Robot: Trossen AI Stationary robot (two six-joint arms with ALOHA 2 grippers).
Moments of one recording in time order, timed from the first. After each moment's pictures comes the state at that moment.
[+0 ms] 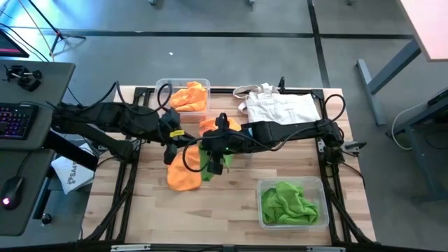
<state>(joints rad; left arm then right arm) -0.21 1.19 1.47 -0.80 -0.19 -0.50 0.18 2.00 2.15 -0.83 0.28 0.13</state>
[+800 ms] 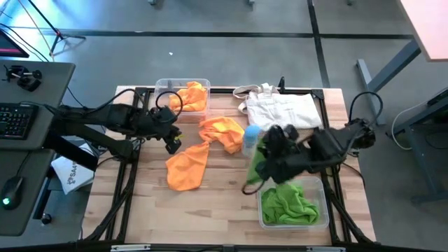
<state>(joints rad) -0.12 1.15 1.30 -1.16 -0.39 -0.69 0.48 1.73 2.15 -1.57 0.65 1.03</state>
